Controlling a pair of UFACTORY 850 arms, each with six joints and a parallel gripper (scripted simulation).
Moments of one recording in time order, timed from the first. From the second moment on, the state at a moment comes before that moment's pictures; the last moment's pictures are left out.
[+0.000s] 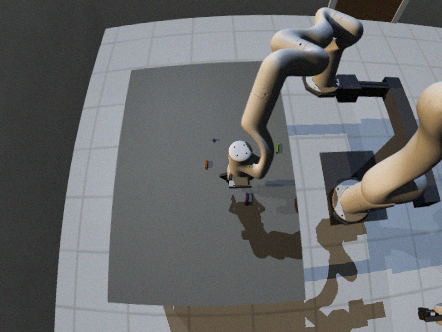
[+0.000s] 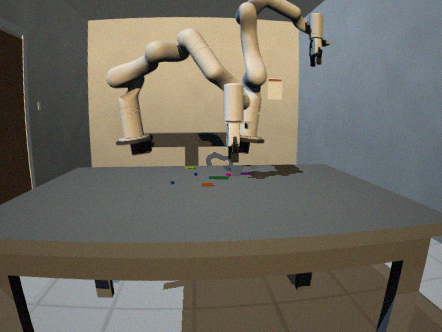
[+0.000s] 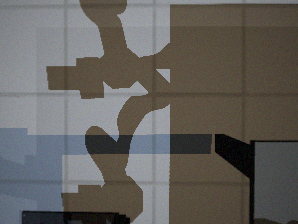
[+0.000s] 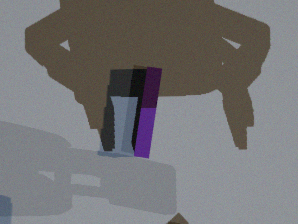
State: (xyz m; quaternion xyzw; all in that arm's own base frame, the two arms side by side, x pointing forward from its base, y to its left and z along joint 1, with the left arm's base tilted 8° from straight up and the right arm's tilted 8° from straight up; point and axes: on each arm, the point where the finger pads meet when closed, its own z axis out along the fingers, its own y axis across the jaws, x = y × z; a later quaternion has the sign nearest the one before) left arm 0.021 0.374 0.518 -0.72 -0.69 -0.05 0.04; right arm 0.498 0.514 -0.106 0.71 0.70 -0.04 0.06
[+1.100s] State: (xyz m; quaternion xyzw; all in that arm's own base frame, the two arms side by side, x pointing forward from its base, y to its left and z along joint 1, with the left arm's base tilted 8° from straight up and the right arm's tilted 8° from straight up) left arm 0.021 0.374 0.518 -0.72 -0.69 -0.05 0.04; right arm 0.498 0.514 -0.106 0.71 0.71 -0.04 0.06
